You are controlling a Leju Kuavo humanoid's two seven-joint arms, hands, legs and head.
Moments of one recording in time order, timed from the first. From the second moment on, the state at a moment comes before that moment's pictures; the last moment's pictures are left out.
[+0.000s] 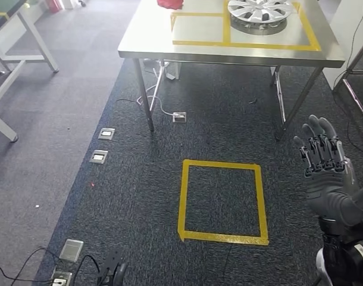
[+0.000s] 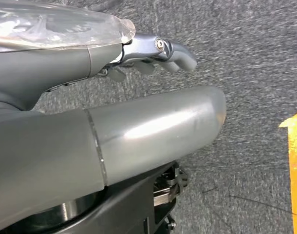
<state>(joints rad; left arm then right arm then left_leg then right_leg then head) -0.13 0.04 -1.13 -0.21 1.17 0.07 -0.31 -0.19 -0.29 0.40 -1.77 -0.40 0.00 -0.25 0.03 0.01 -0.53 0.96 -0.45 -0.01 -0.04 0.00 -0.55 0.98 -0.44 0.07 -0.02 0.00</state>
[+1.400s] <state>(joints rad) -0.12 0.04 -1.13 -0.21 1.18 0.08 -0.31 -0.21 -0.29 0.41 -1.77 -0.40 0.01 -0.25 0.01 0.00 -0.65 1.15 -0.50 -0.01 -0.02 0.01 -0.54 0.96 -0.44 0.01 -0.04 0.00</state>
